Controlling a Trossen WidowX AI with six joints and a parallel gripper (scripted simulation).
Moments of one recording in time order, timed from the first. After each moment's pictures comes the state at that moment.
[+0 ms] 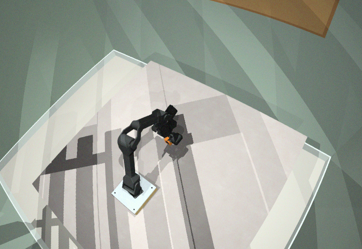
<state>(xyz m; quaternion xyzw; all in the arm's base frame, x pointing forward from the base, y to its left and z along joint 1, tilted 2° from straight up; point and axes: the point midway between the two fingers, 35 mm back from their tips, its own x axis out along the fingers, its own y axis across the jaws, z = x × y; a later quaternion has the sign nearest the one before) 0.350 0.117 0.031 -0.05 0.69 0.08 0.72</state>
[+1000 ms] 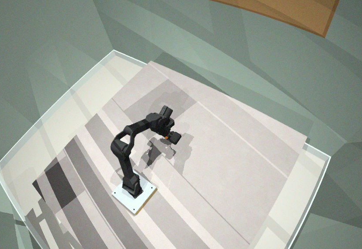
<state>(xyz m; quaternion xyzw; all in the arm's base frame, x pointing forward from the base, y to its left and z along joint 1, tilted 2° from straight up) 0.352 0.117 0.051 -0.04 0.62 0.08 0.78</state>
